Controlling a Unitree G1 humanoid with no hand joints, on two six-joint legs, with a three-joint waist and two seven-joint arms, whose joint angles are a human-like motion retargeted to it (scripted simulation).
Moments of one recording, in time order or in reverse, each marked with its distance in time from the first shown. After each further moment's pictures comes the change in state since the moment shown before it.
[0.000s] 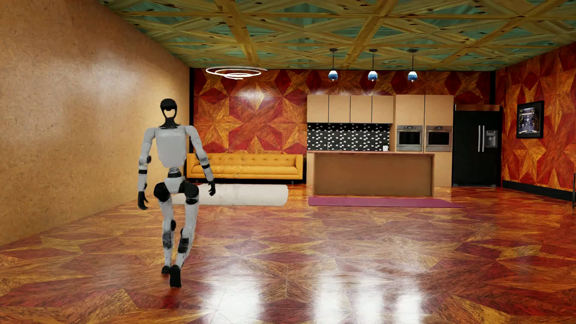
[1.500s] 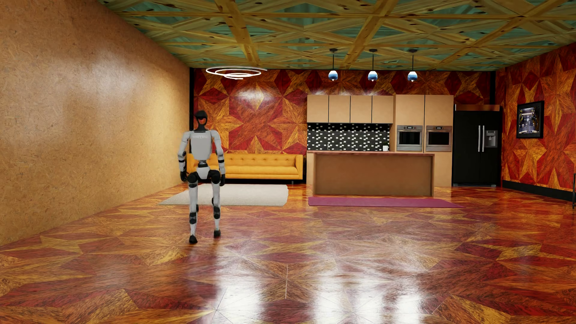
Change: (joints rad) body 0.630 -0.575 -0.374 0.008 -0.005 0.085 0.000 0.000 0.028 -0.138 -0.312 -0.244 0.193 -0.340 -0.336 0.098 0.017 0.000 0.000 0.058 0.248 -0.350 -0.010 0.000 0.000 0.000 0.000 0.000 0.000
